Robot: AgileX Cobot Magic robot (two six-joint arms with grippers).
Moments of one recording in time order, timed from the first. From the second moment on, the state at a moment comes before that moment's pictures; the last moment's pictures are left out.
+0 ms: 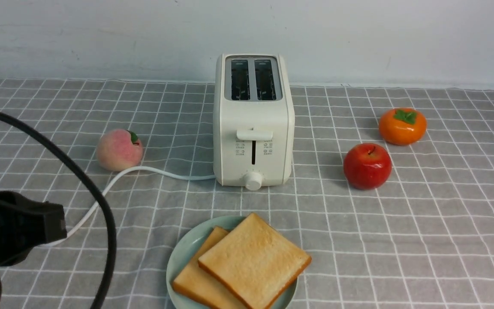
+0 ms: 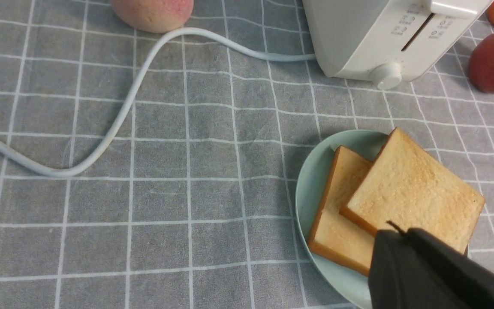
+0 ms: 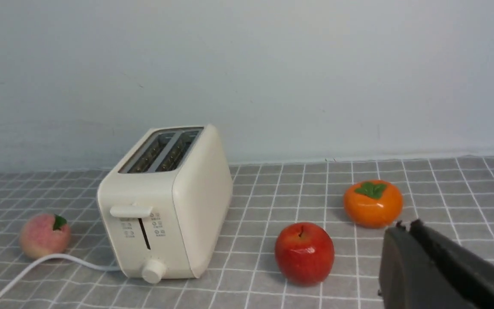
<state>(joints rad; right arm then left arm) 0.37 0.22 -0.49 -0.36 0.38 0.48 -0.36 0.78 -0.71 -0.02 0.62 -0.43</state>
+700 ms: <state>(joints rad) 0.37 0.12 -0.34 -0.39 0.20 0.54 -0.36 0.81 -0.71 -0.02 0.63 -0.43</state>
